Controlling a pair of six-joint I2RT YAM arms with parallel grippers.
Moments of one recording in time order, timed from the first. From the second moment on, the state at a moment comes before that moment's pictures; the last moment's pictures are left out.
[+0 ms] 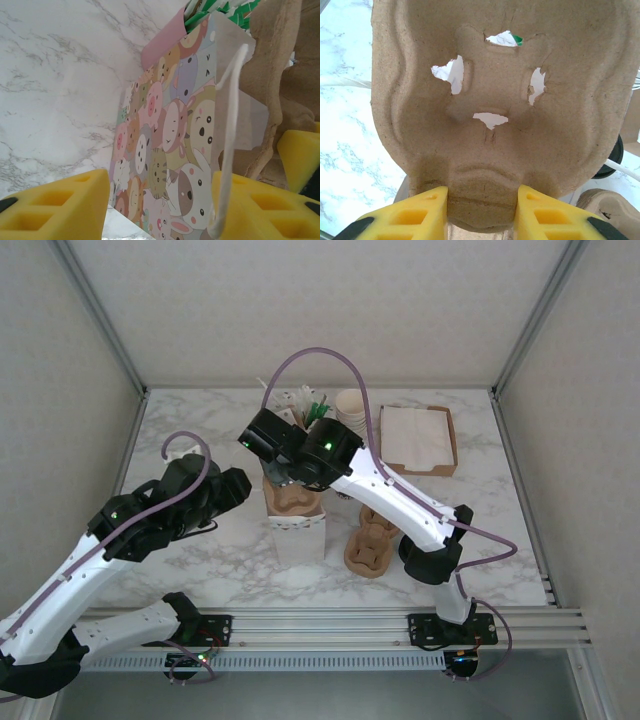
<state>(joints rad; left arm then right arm) -0.81 0.93 1.27 -1.09 -0.33 -1.05 1.16 2.02 2.49 -1.48 0.45 0.56</state>
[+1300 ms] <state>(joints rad) -0.81 0.88 1.27 -1.09 -0.36 -1.04 1.19 1.97 2.32 -1.44 0.53 0.66</state>
